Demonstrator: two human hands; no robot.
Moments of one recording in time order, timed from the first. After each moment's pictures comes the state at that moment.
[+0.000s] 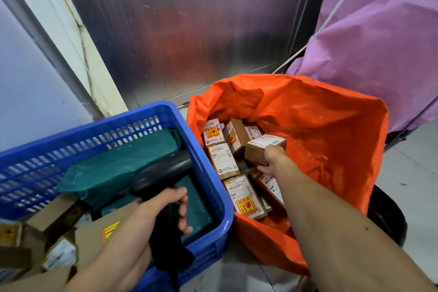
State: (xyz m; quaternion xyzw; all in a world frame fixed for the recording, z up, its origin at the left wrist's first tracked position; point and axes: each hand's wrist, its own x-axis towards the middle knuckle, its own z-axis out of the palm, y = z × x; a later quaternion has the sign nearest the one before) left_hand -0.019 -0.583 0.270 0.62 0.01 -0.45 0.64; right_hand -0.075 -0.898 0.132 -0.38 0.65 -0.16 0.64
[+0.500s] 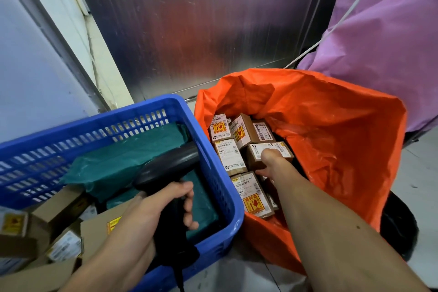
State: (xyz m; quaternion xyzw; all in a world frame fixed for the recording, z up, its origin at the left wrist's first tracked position) left_hand -0.016 -0.577 0.275 0.60 -0.02 -0.44 0.67; right_hand -0.054 -0.879 0.108 -0.45 0.62 -0.11 0.64
